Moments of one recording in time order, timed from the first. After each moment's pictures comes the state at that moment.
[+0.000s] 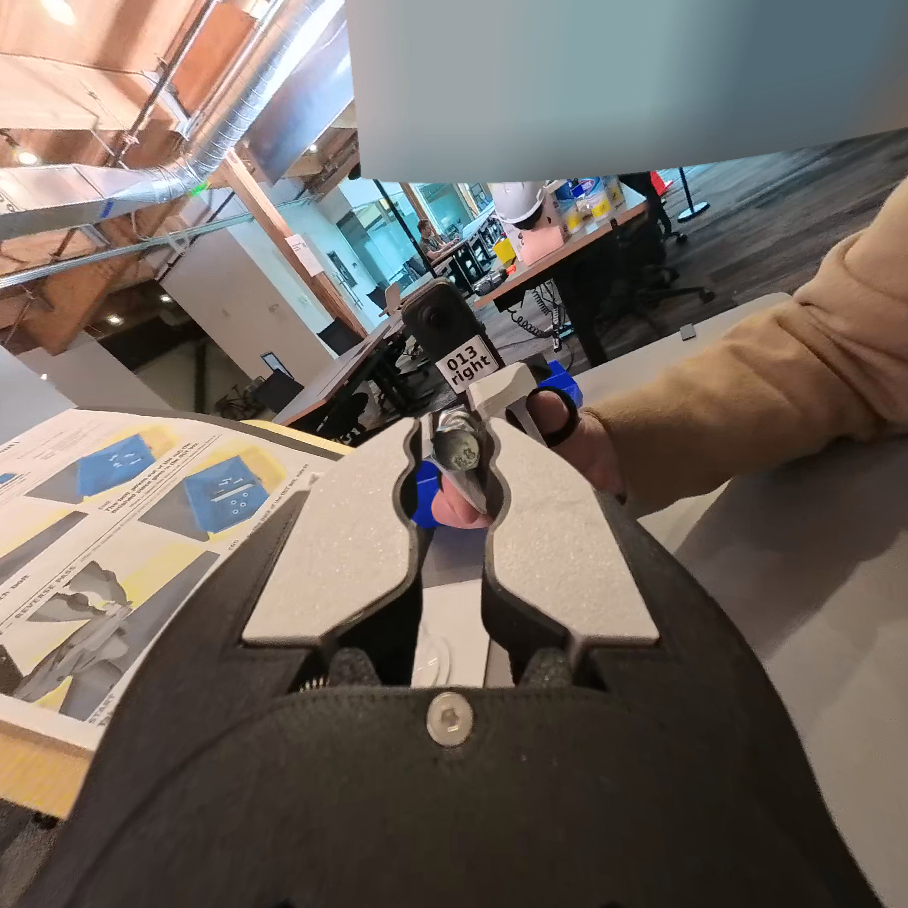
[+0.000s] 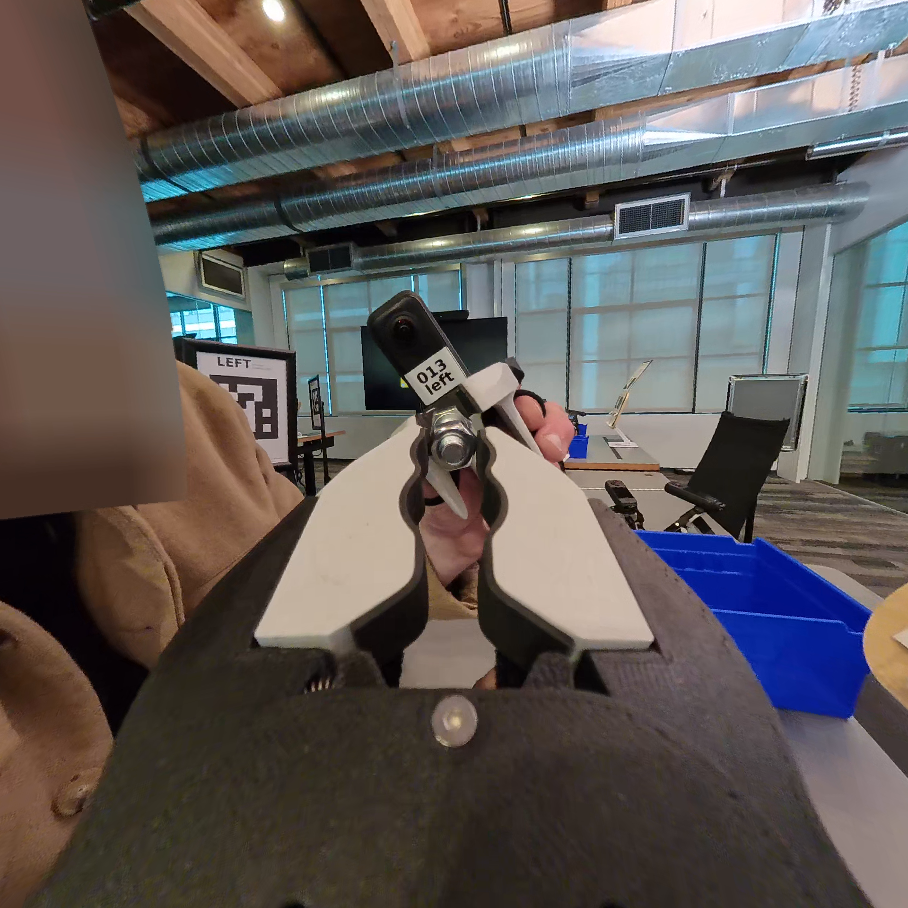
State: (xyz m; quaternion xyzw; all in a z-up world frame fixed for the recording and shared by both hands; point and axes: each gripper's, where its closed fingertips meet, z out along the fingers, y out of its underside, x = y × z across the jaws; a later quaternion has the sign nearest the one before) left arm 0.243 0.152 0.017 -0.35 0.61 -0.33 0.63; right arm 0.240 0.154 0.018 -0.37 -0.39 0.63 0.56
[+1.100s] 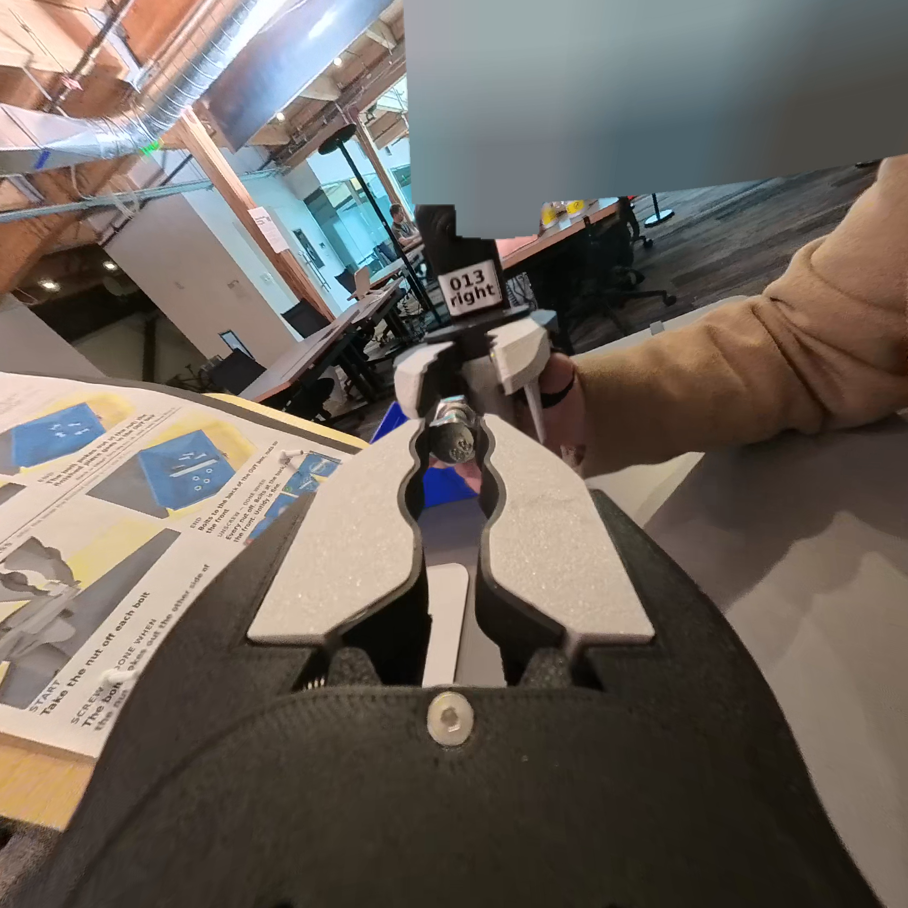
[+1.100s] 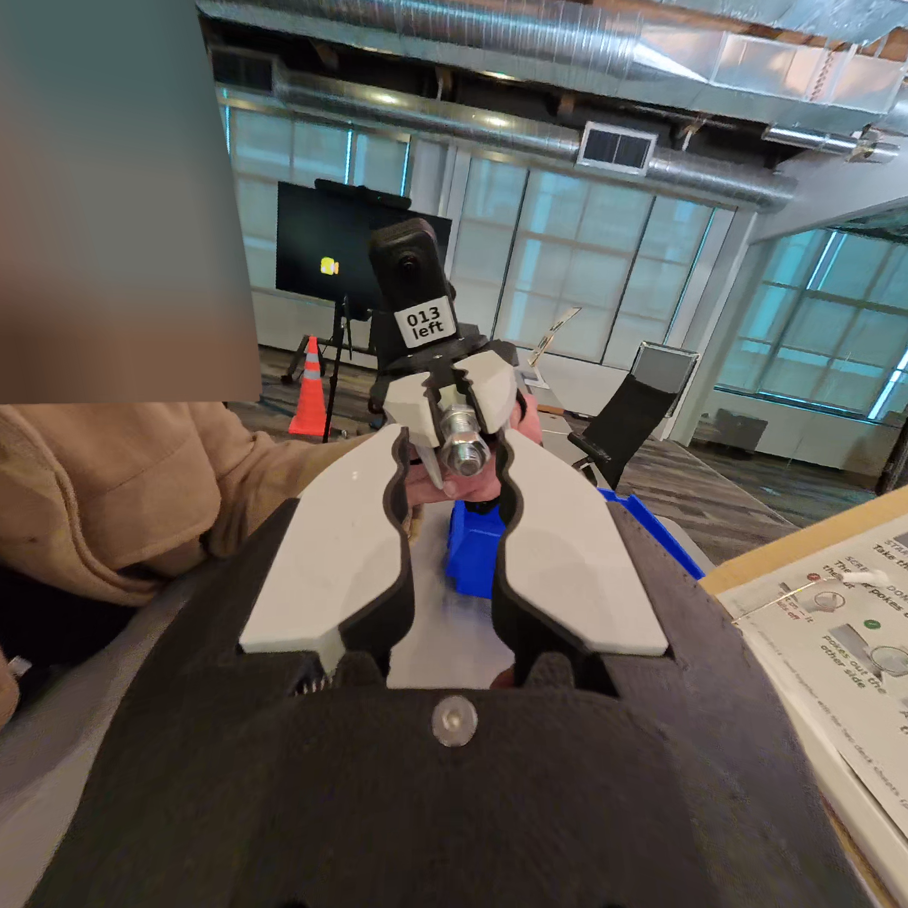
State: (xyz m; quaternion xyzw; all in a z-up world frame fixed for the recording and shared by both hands) left arm 0.240 0.159 0.005 -0.37 0.61 -0.36 0.60; right arm 0.244 0.155 0.013 -0.41 -0.47 0.48 0.62
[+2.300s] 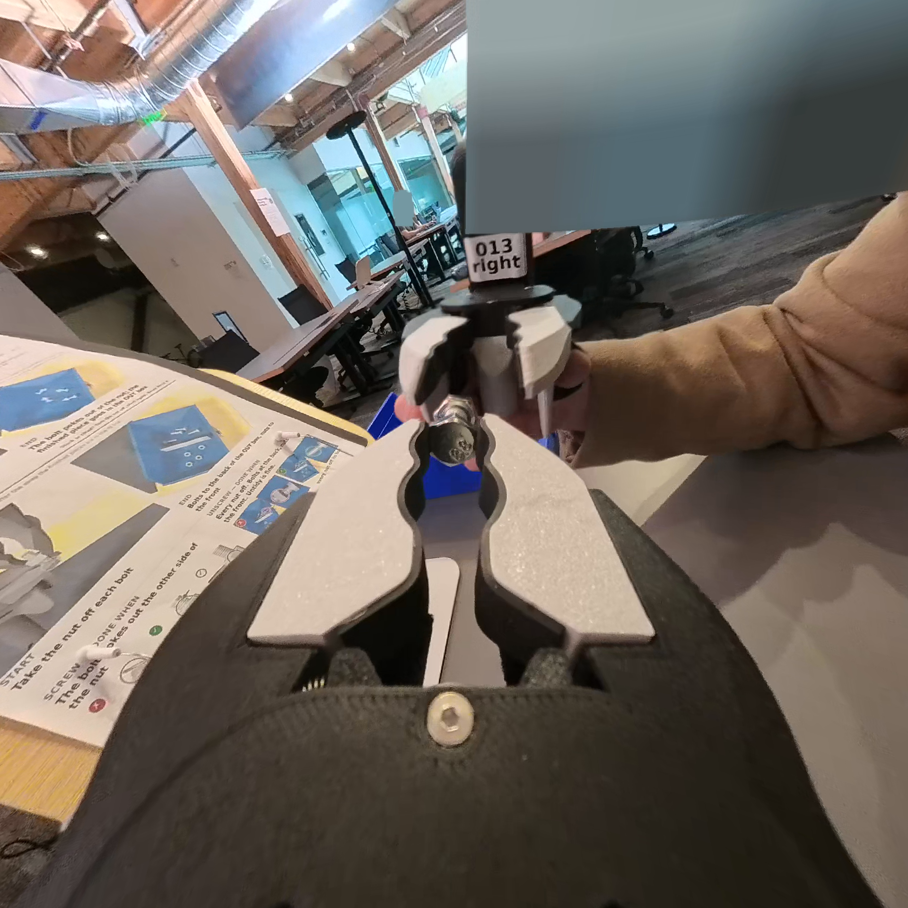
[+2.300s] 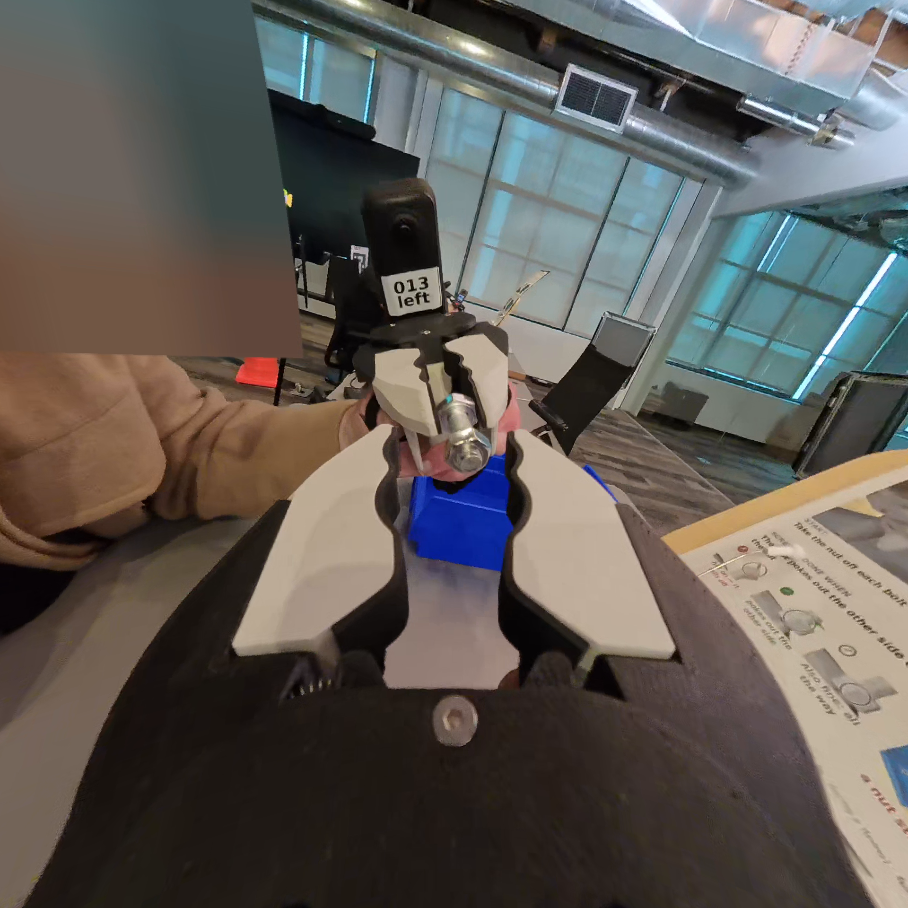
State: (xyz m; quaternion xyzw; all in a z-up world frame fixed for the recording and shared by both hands) left arm 0.240 0.170 0.000 -0.39 0.60 -0.37 0.59; right arm 0.245 0.163 0.007 -0.43 -0.50 0.41 0.63
